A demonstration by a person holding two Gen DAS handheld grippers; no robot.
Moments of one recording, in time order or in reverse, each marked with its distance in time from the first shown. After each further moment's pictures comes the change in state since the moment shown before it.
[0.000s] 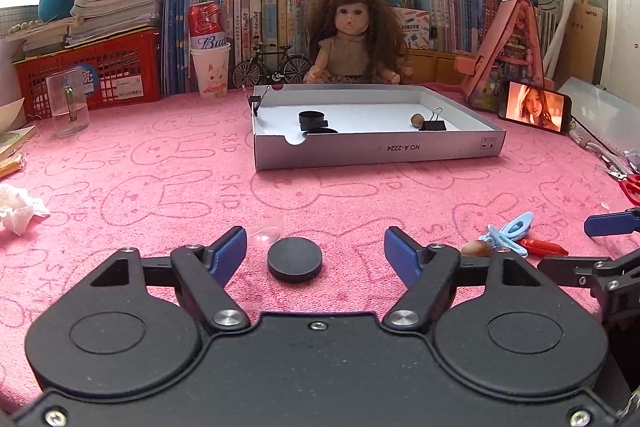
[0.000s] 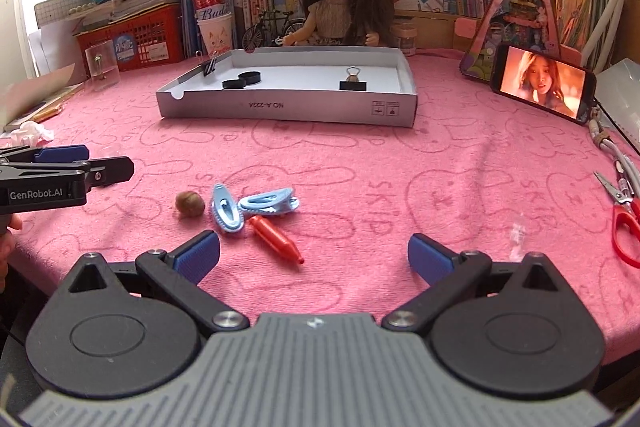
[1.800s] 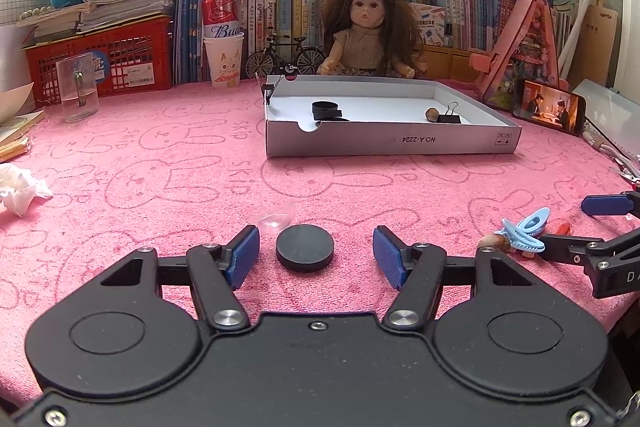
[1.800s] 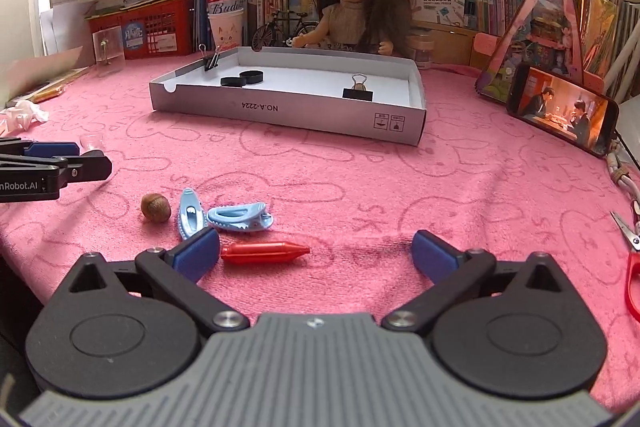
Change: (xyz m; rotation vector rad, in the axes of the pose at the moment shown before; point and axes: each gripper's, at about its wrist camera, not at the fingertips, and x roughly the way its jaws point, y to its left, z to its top) left arm 0.010 0.001 -0.008 -0.030 0.008 0.032; right arm 0.023 -0.018 0.002 -0.071 -0.057 0.027
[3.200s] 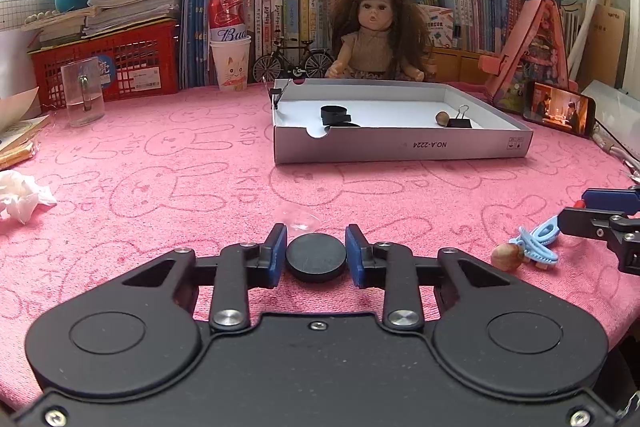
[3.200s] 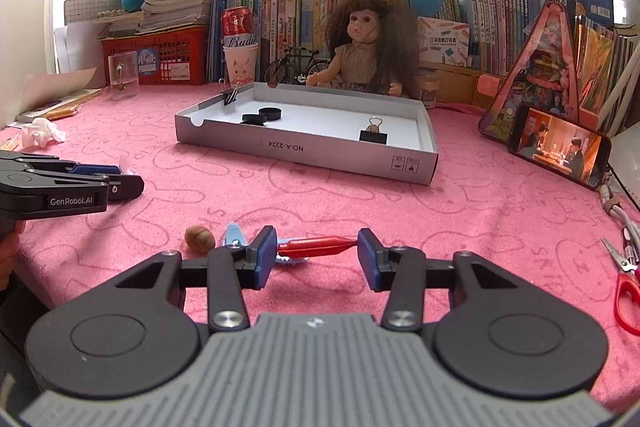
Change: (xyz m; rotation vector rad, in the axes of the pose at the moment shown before) left arm 0.005 0.001 0.005 -0.001 -0.006 0.020; right arm -0.023 0.021 0.014 -0.030 -0.082 -0.009
